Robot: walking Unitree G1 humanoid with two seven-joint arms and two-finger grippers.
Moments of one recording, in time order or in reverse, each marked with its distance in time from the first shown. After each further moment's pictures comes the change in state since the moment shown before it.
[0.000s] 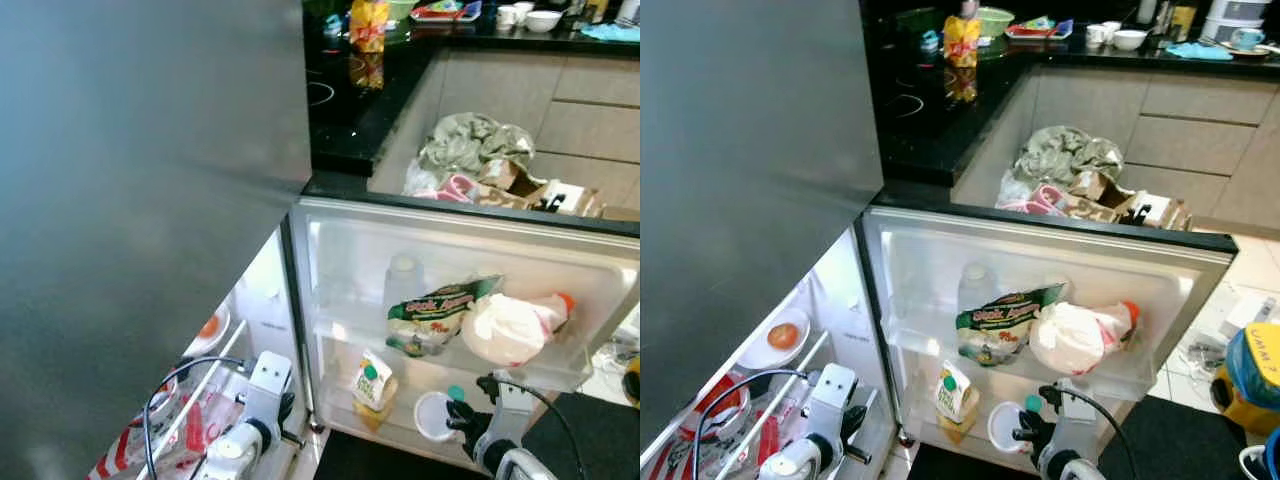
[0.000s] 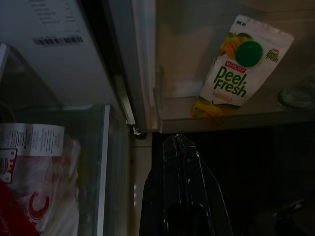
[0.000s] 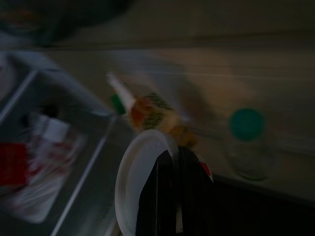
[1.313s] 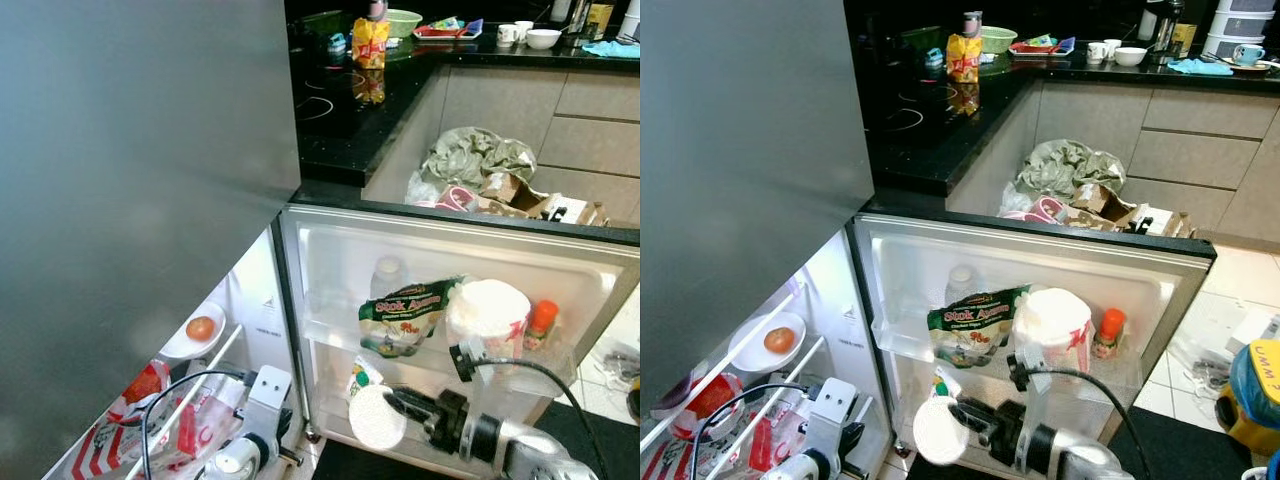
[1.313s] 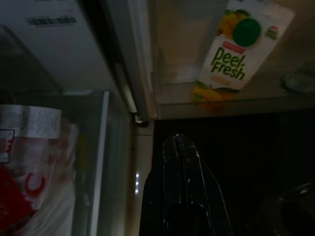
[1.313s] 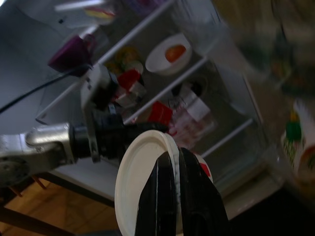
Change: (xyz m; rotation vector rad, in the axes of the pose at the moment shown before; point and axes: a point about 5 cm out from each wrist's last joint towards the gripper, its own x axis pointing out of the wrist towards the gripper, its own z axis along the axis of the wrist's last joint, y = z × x) left arm -0.006 -0.003 -0.016 0.018 0.065 -0.004; right arm -0.037 0.065 0.027 -0.076 0.136 0.535
